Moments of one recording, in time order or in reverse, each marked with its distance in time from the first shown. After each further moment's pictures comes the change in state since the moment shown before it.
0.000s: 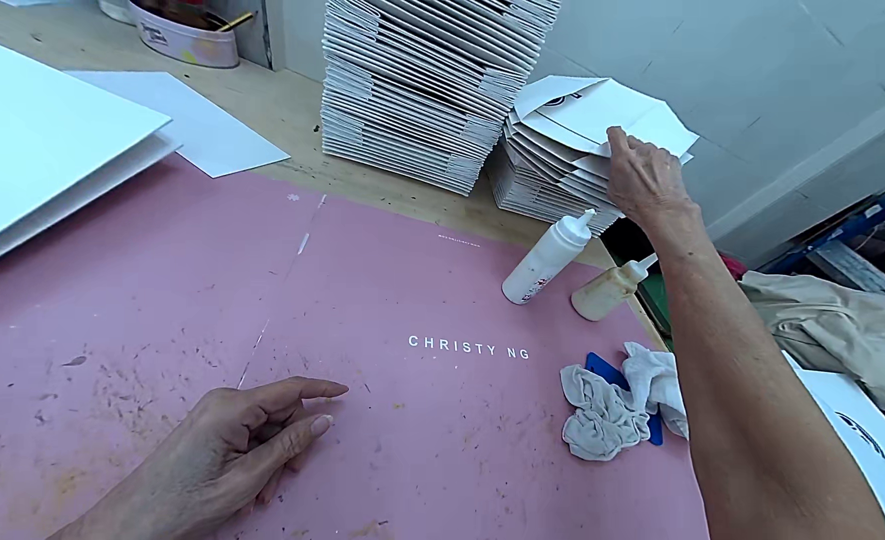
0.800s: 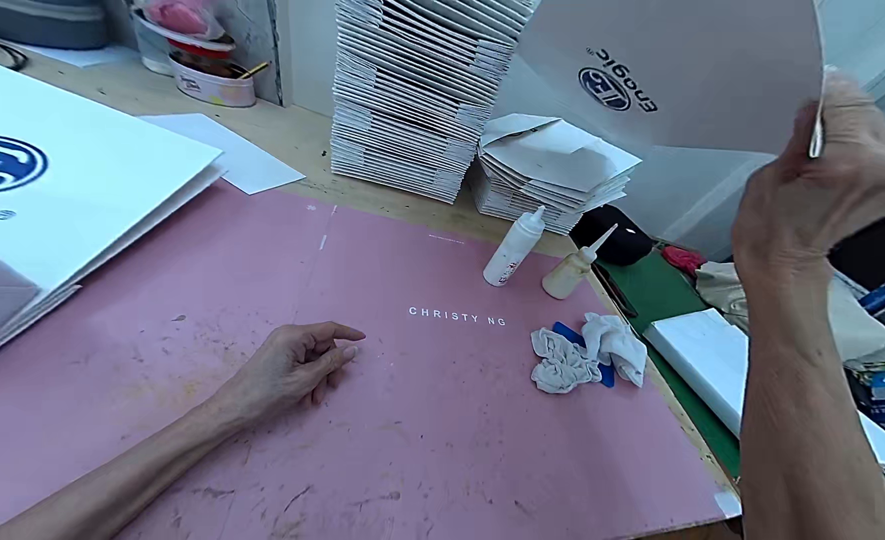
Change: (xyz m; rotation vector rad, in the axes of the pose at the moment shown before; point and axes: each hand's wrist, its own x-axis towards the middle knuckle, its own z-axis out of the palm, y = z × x) left_hand 0.006 0.010 -0.008 -0.012 -0.053 -0.065; right_hand -0.153 0.007 -0.121 0.025 0.868 0.234
